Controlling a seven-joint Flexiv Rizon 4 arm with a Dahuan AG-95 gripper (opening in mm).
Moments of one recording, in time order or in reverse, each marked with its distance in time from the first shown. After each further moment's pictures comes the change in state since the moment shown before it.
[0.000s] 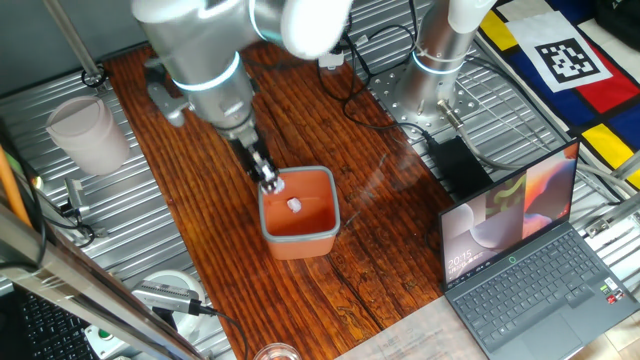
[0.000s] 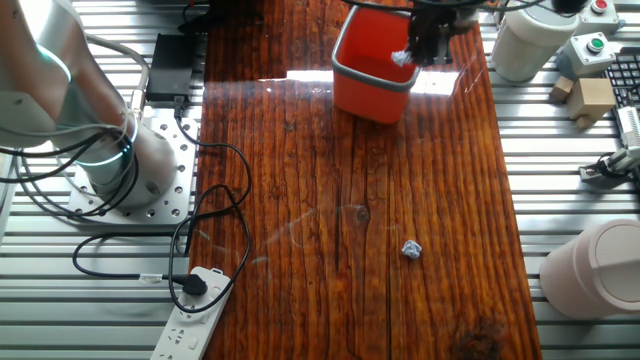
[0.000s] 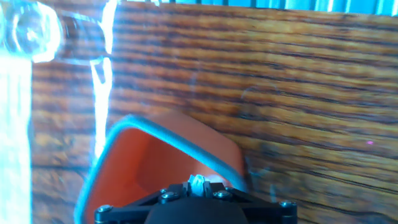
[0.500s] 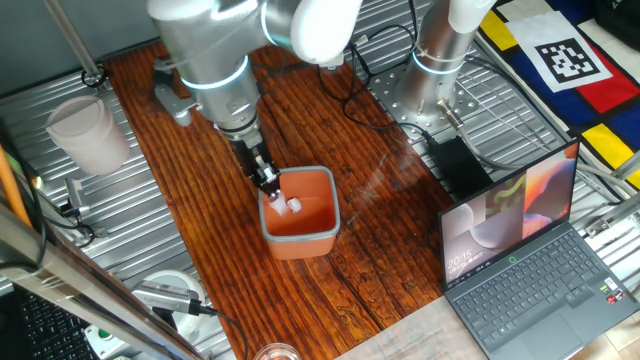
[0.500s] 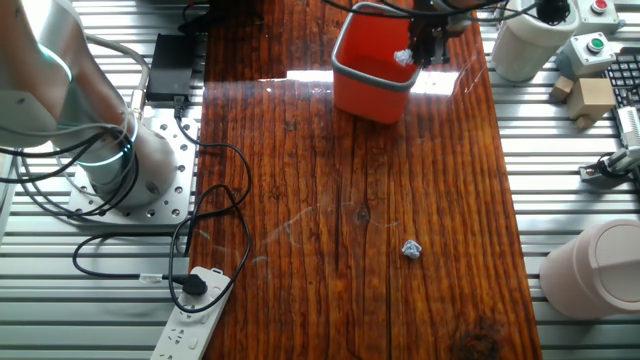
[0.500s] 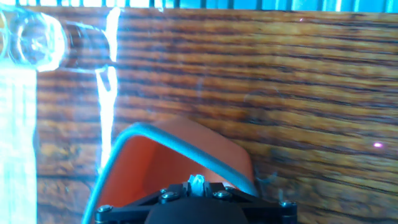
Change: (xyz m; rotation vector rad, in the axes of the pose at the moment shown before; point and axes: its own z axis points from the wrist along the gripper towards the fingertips) arm -0.002 0.000 0.006 -0.016 -0.056 -0.078
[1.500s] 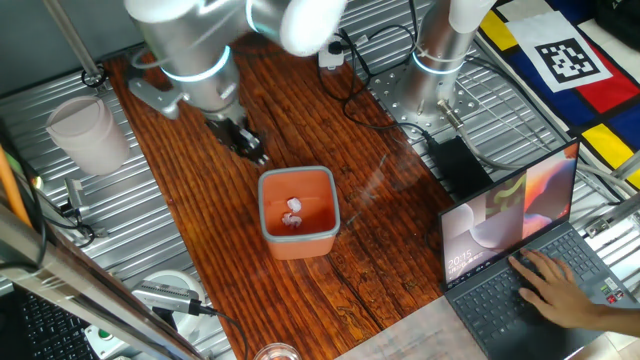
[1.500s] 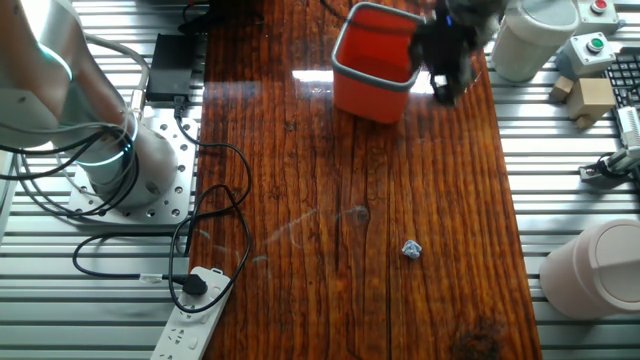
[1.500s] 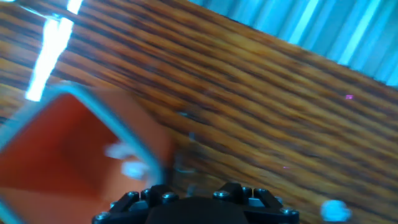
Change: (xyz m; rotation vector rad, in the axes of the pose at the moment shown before) arm 0.007 -0.104 -0.037 0.226 0.126 -0.257
